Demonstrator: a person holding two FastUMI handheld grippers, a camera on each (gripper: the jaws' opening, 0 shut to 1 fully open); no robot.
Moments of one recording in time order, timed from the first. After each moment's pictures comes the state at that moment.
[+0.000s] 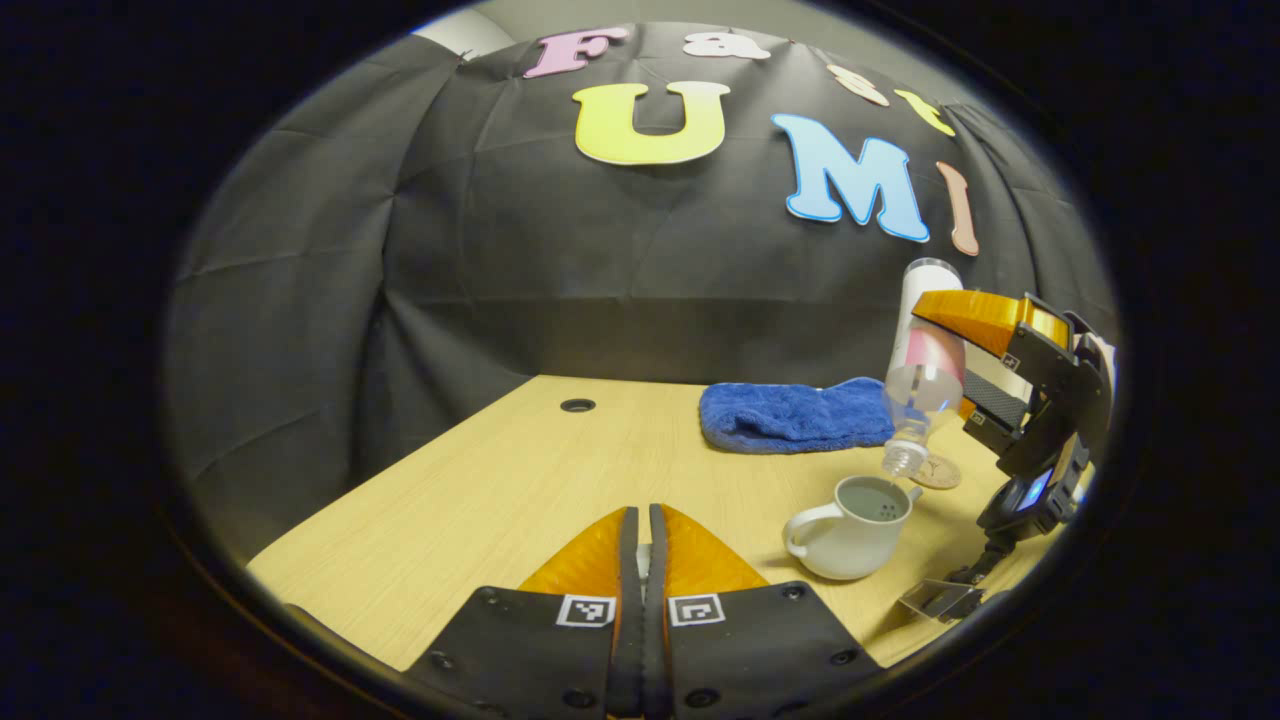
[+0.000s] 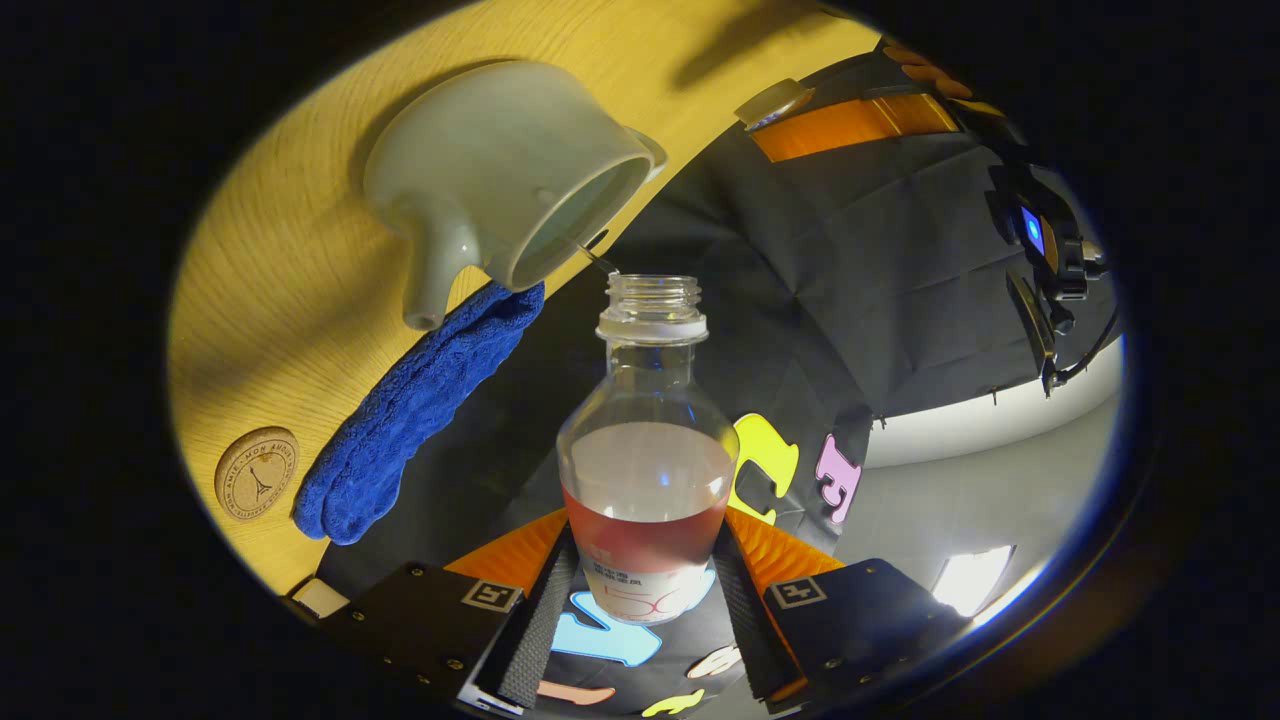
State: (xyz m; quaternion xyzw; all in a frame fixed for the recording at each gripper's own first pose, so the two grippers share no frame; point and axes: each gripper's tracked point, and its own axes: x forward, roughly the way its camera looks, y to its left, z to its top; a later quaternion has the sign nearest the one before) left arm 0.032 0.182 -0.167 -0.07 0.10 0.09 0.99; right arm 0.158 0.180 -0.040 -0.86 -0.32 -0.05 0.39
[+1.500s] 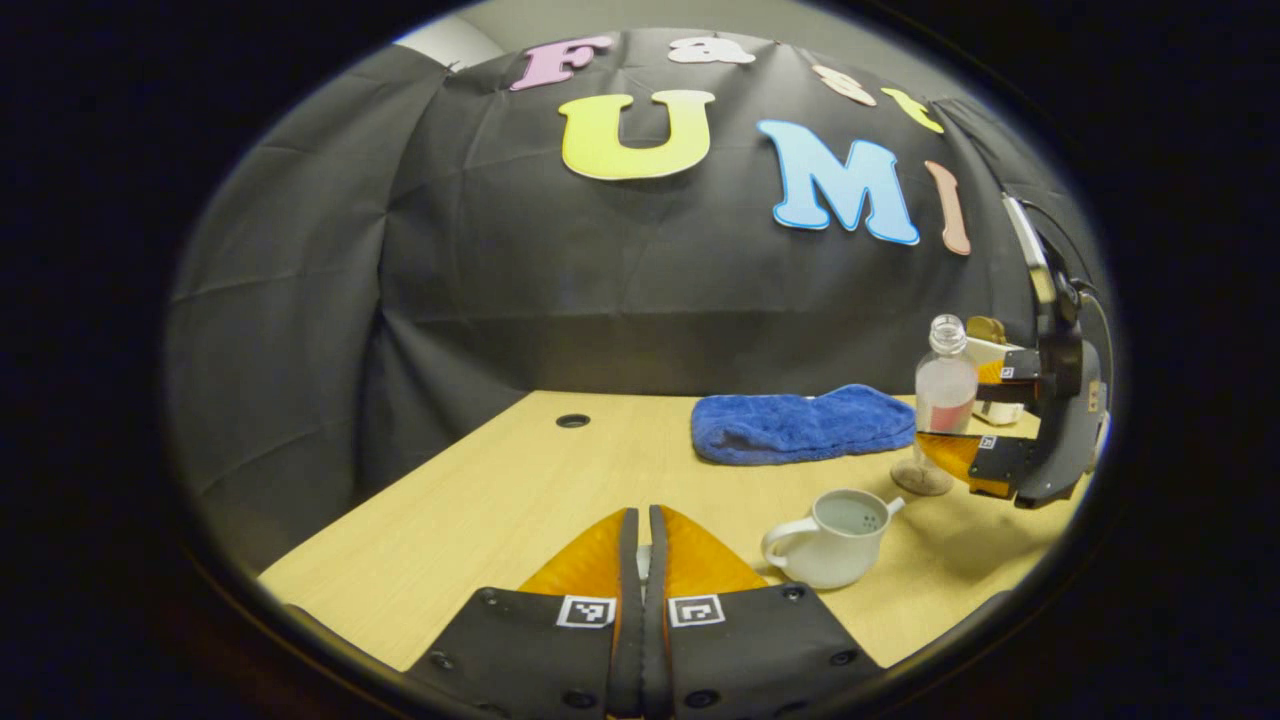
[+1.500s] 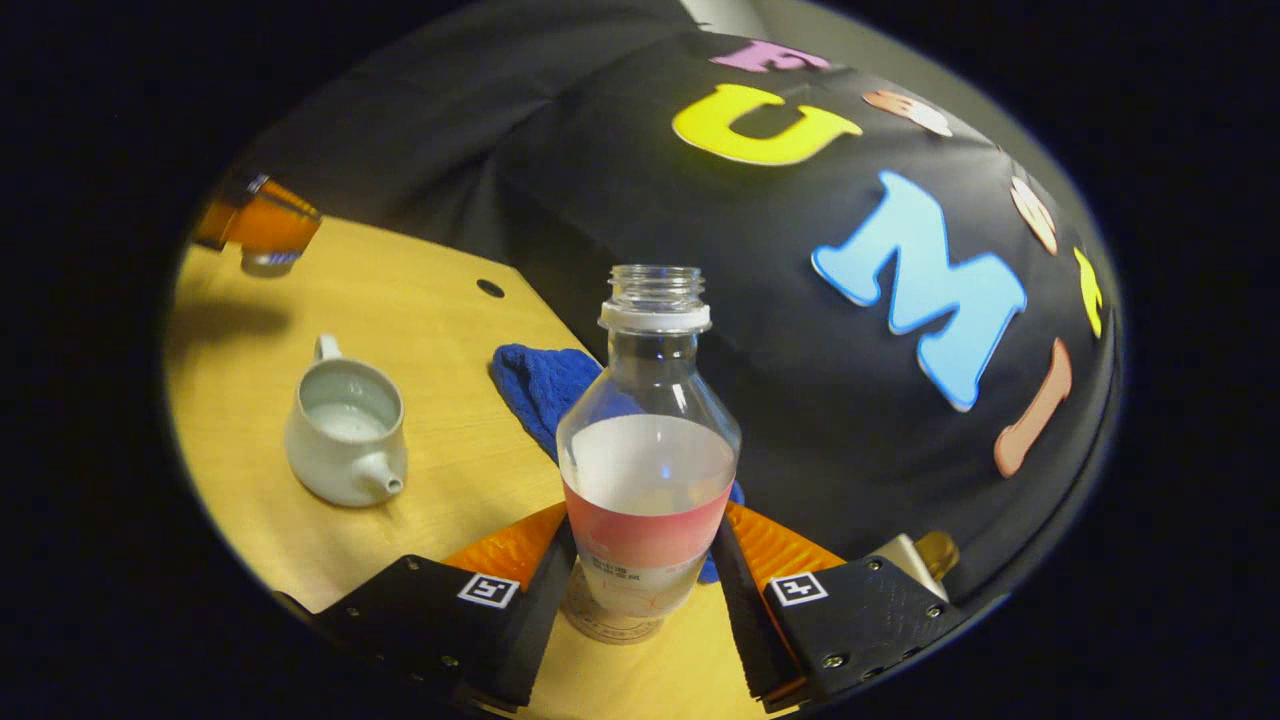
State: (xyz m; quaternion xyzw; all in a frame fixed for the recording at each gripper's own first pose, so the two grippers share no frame) left arm 0.031 0.175 -0.148 -0.05 0.09 0.08 0.99; right arm 0.185 0.090 -0.114 -0.32 0.05 0.15 0.93
